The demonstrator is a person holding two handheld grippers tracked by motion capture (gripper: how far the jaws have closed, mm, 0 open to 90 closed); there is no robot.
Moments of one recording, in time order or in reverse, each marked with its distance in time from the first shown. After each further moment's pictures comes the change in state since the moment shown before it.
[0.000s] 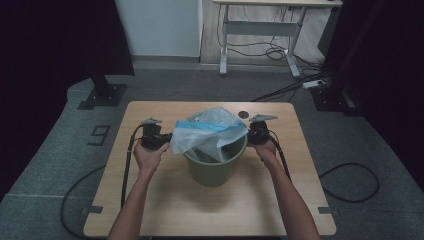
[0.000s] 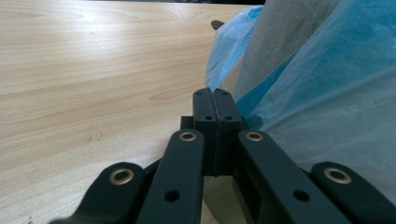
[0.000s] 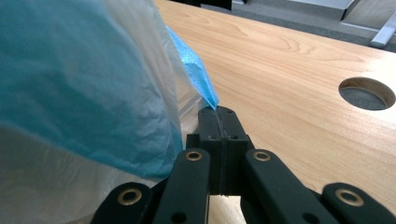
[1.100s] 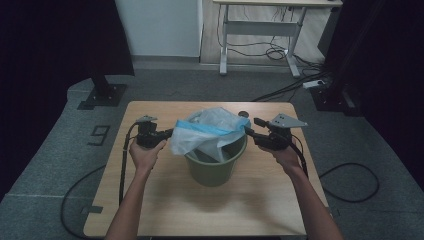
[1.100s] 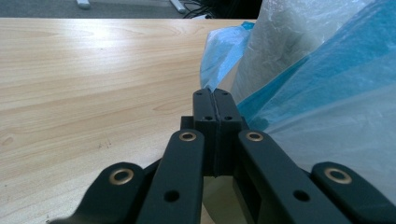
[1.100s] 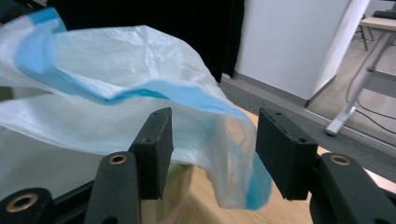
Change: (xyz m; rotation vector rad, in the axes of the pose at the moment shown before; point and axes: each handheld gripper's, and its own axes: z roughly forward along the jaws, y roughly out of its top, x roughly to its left) left arm -0.003 0.008 -0.016 -0.038 0.014 0.000; right arm 0.054 0.029 -0.114 -0.271 -0.056 -0.186
